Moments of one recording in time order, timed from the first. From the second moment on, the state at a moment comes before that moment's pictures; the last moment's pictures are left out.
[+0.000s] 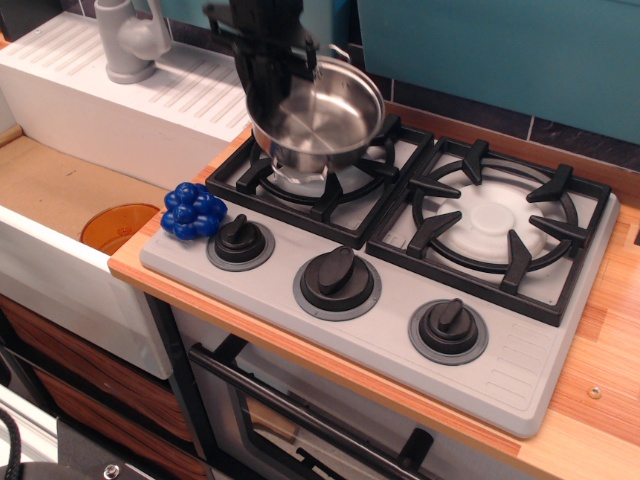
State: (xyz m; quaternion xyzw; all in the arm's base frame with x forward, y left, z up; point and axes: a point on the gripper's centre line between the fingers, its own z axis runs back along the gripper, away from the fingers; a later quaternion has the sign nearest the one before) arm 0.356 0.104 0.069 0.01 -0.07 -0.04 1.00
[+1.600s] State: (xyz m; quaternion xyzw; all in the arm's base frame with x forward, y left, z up) arm 0.361 0.084 0.128 0.05 -0.02 -0.07 1.00
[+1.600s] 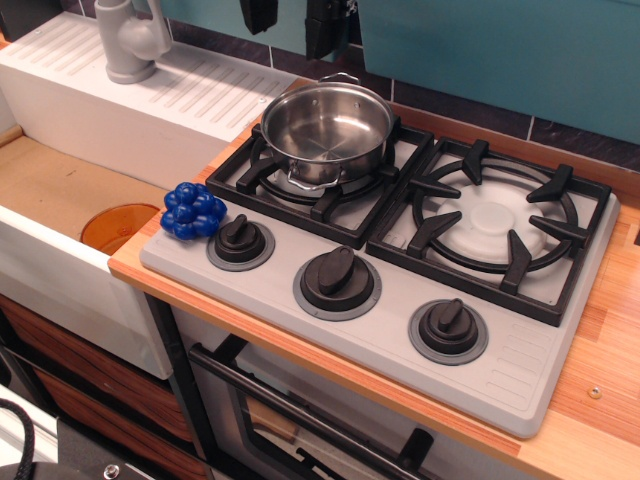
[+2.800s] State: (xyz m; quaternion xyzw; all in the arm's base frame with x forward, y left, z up) arm 0.285 0.106 0.122 0.10 -0.09 -0.05 0.99
